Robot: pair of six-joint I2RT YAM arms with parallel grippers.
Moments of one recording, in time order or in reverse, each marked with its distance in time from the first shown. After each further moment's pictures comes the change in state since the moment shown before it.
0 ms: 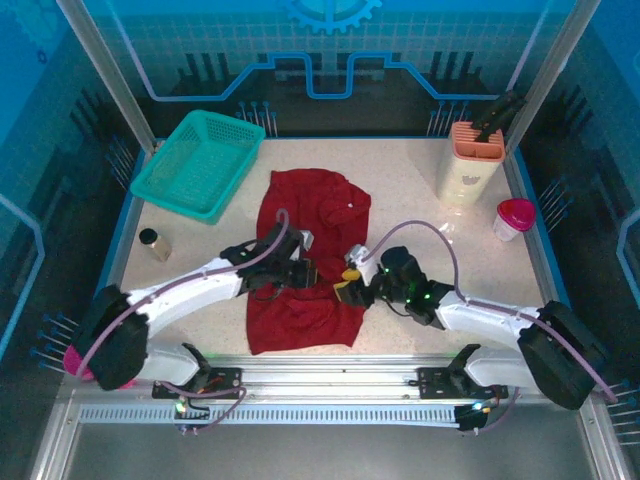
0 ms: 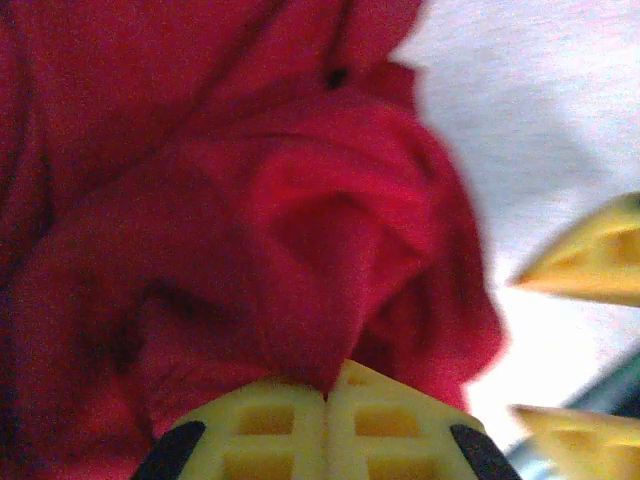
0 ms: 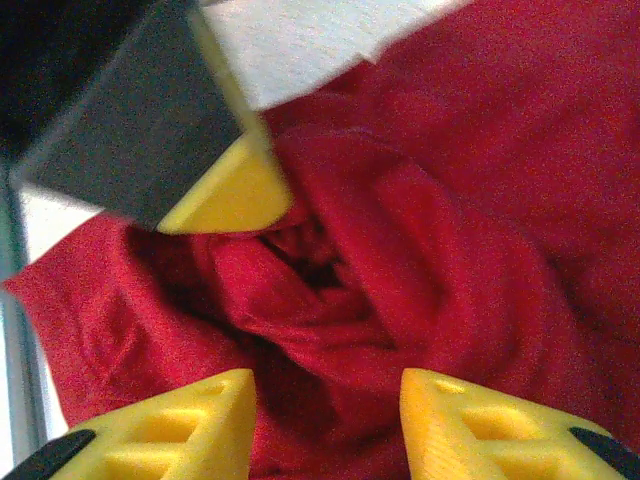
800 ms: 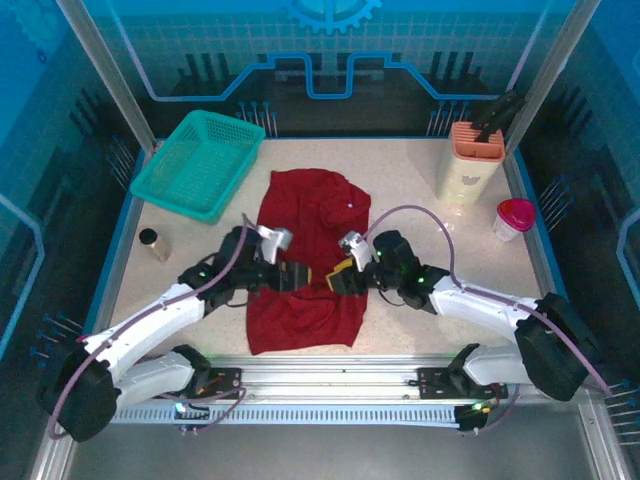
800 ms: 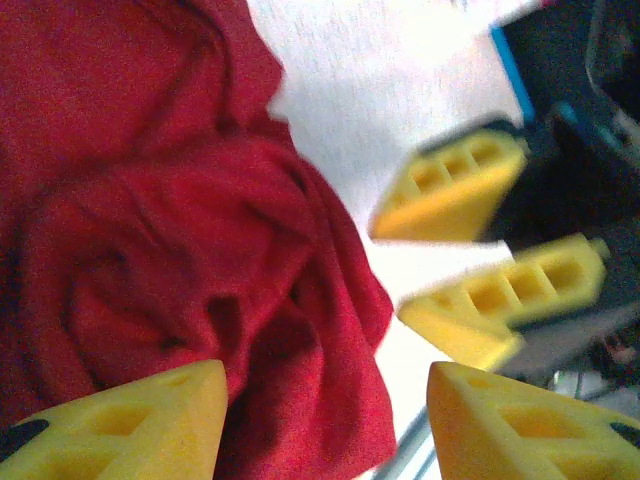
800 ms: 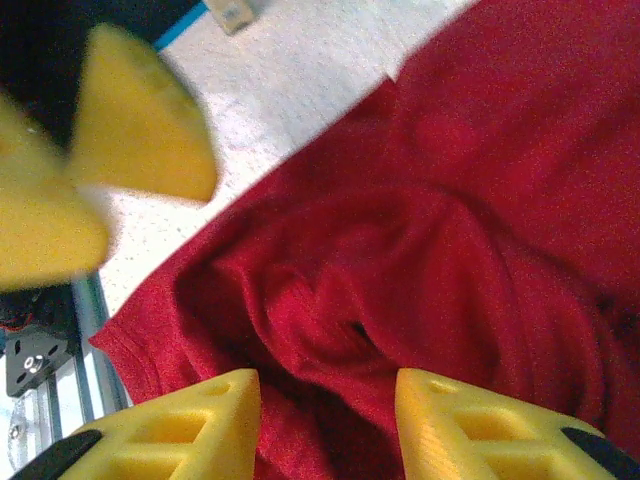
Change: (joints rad) left arm 0.122 -0.233 -0.212 0.174 0.233 0.085; right arm -0.043 0.052 0.145 -0.185 -0.054 0.240
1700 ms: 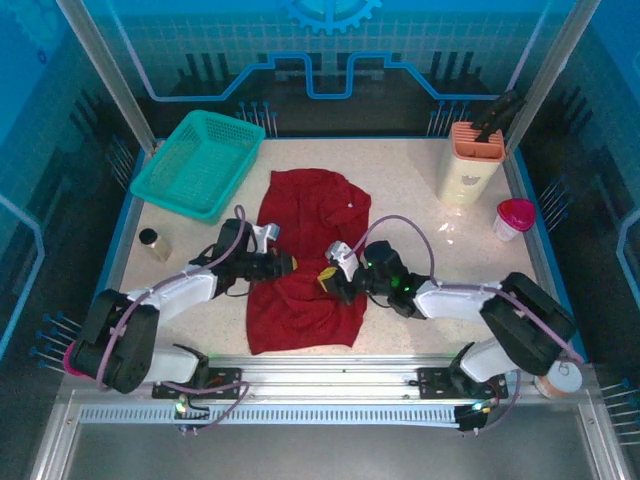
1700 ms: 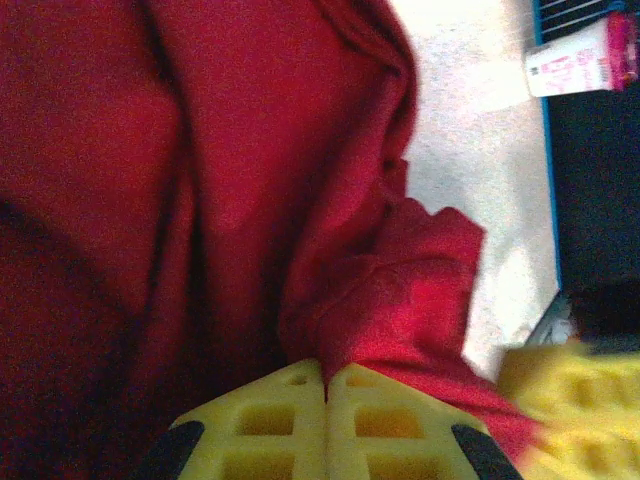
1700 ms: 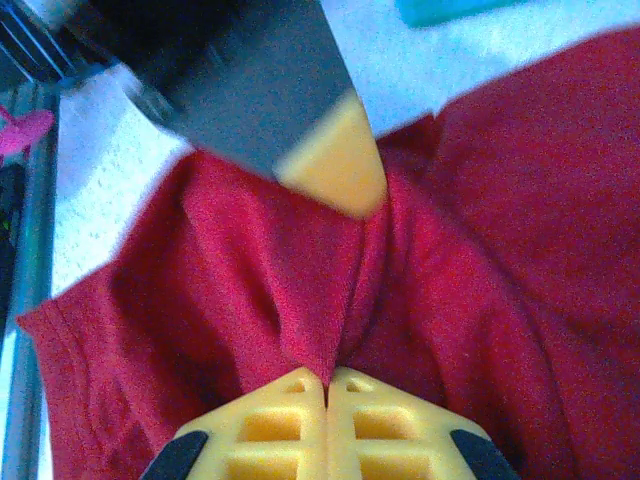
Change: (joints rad) left arm 0.256 0.275 -0.065 0.263 0.177 -0.087; right arm 0.078 0.141 -0.048 0.342 0.013 -0.214
